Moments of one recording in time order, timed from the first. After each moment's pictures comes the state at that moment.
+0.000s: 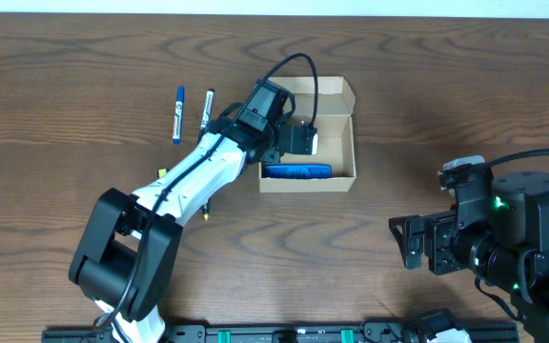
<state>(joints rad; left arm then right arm) -0.54 1.86 1.28 -0.38 0.04 1.16 0.28 0.91 1.46 -1.48 -0.10 0.15</state>
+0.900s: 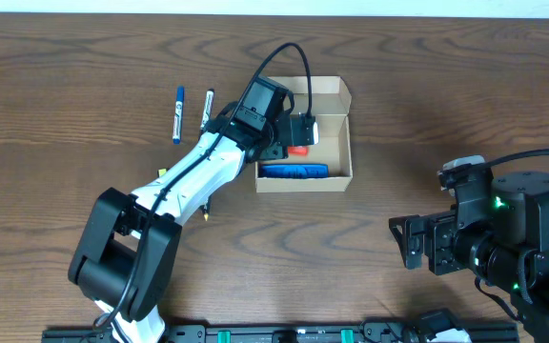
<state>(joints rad) -0.54 1.86 1.28 -0.37 0.05 0.98 0.28 0.91 1.46 -1.48 -0.10 0.15</state>
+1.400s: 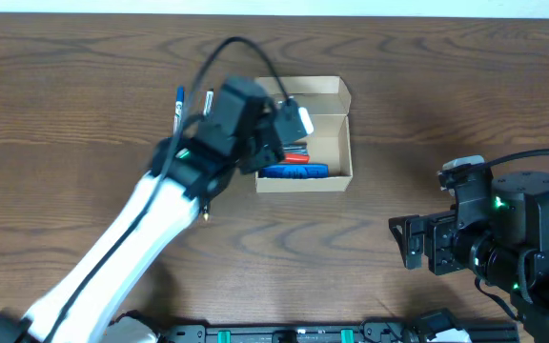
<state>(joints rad) -0.57 1.41 1.28 -0.65 0.05 0.65 0.28 0.92 1.46 -1.48 -0.10 0.15</state>
